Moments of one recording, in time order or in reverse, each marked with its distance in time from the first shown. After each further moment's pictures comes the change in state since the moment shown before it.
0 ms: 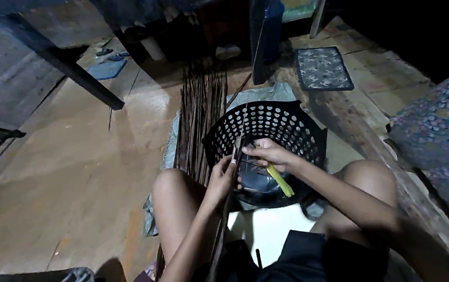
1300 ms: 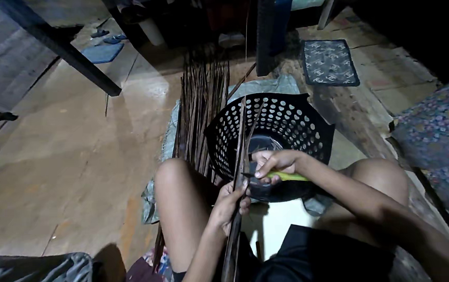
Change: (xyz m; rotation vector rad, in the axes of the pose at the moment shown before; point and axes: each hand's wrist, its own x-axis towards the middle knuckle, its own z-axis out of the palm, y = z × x) left_hand -0.035 -0.034 0.004 -0.627 -0.109 -0.280; right_hand 0.009 0.014 -0.014 -0.138 -0.593 0.221
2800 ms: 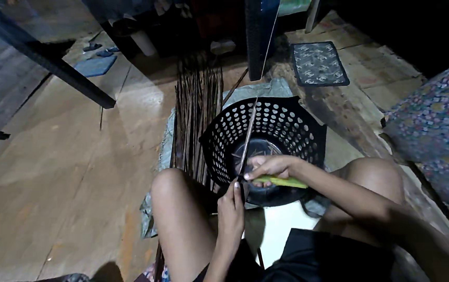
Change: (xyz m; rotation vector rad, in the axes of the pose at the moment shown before) left_hand 0.006 -0.027 0.009 1.007 0.394 0.542; right_hand 0.002 0.001 0.008 -0.013 0.173 0.079
